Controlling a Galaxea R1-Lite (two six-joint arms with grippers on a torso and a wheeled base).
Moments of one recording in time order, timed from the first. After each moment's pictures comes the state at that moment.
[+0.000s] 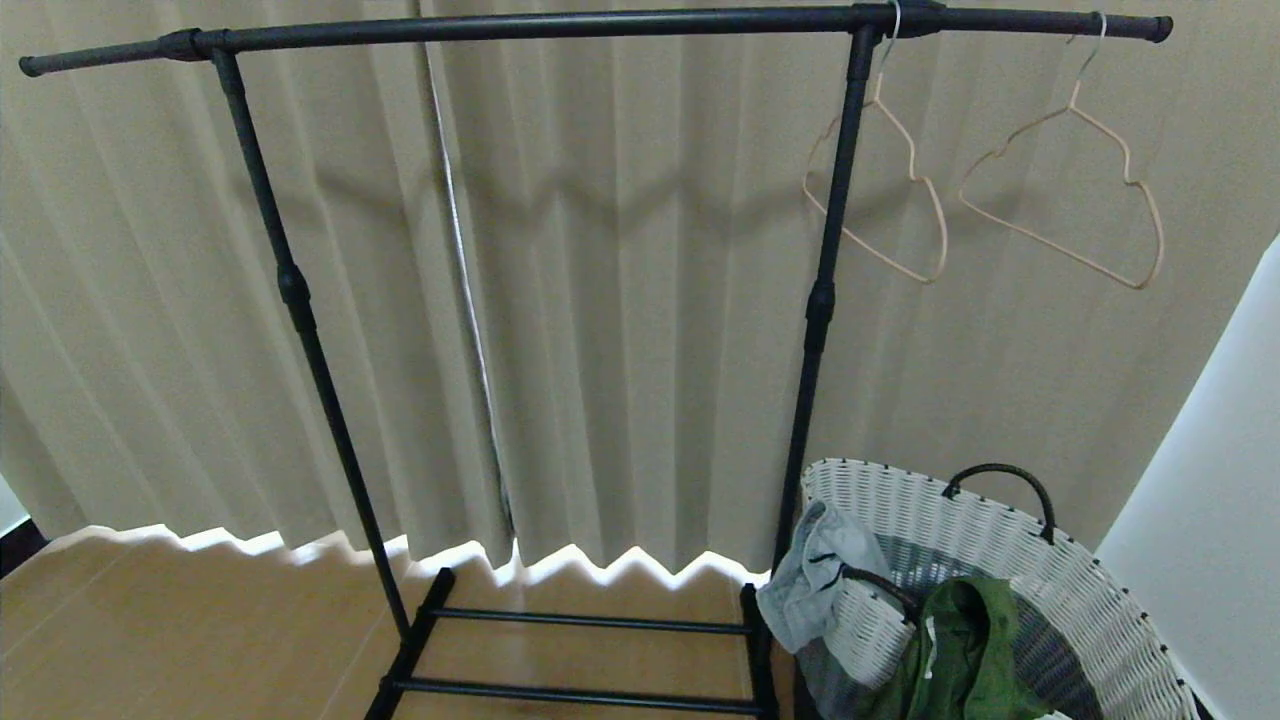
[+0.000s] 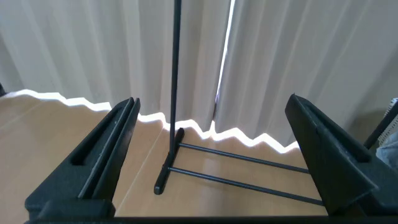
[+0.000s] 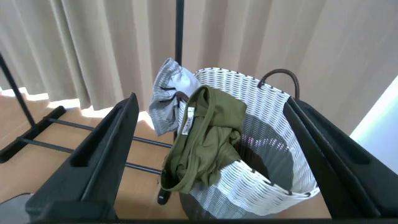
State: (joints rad) left arm 0.00 0.00 -0.01 0.02 0.16 -0.05; right arm 0.01 0.00 -0.03 0.08 0.11 -0.03
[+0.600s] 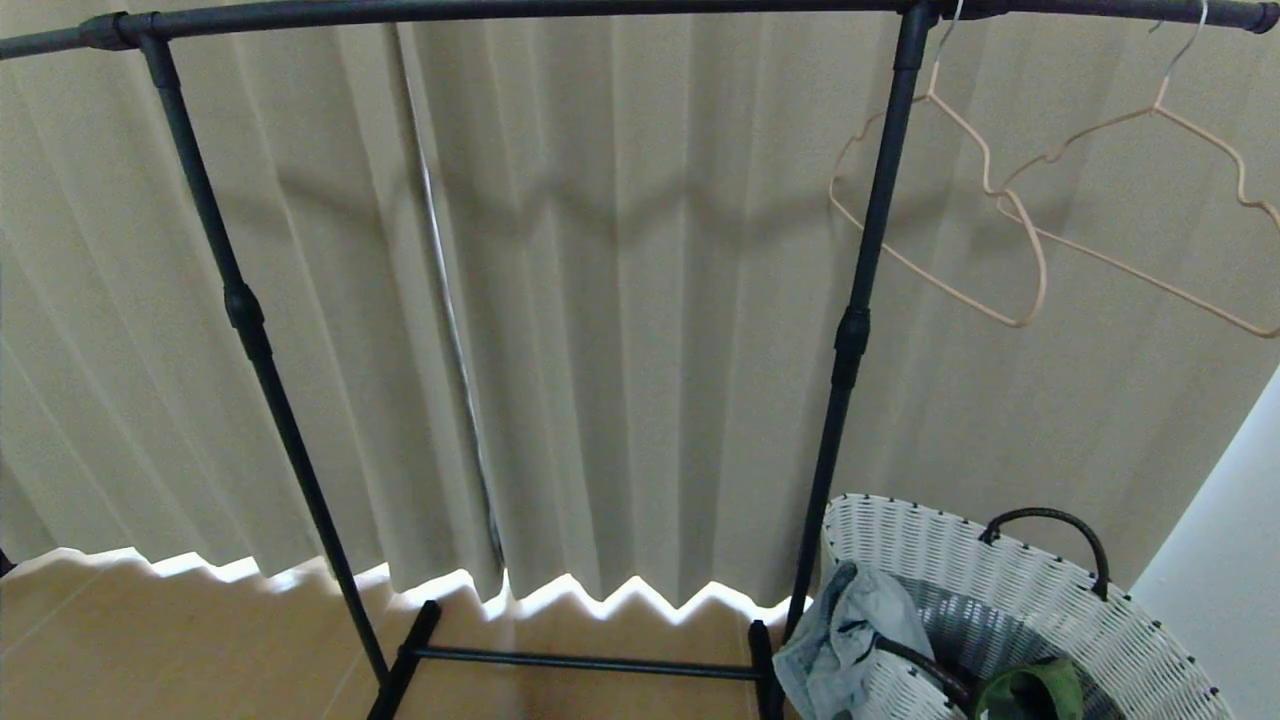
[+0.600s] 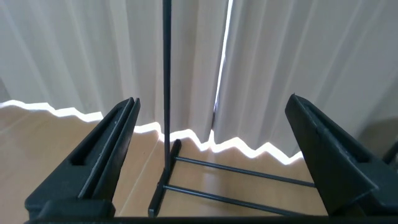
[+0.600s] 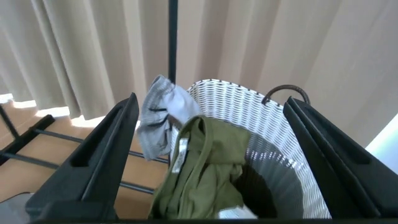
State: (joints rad) left arm 0.00 0.00 -0.01 0.02 0.14 -0.03; right arm 0.01 0.00 -0.03 0.08 0.11 -0.03
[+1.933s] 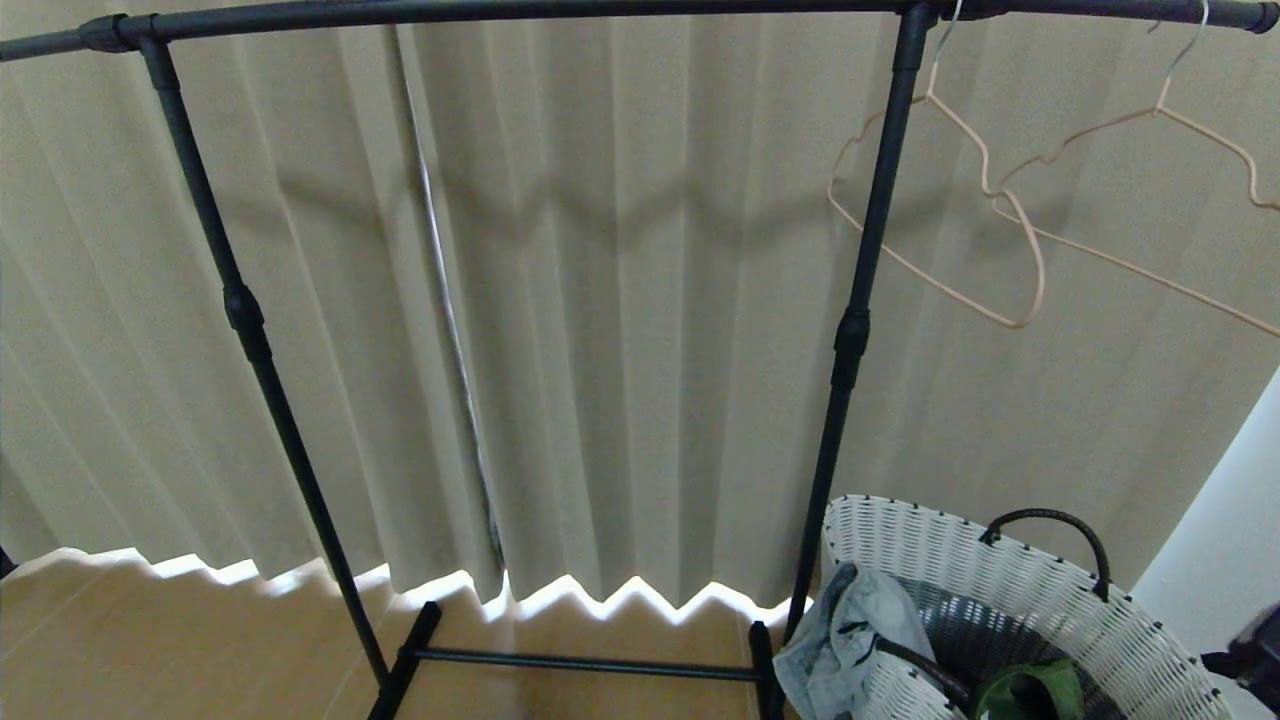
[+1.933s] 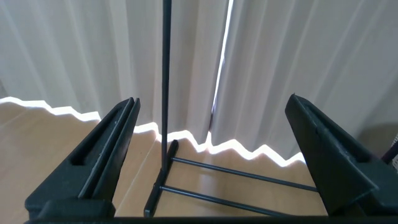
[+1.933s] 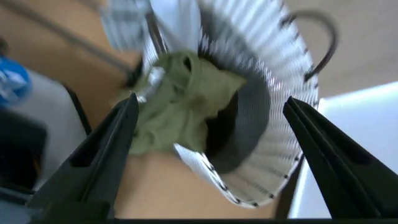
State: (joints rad) left arm 0.00 0.00 -0.01 0.02 0.15 -0.06; right arm 0.03 0.97 -0.21 -0.03 0.03 -0.40
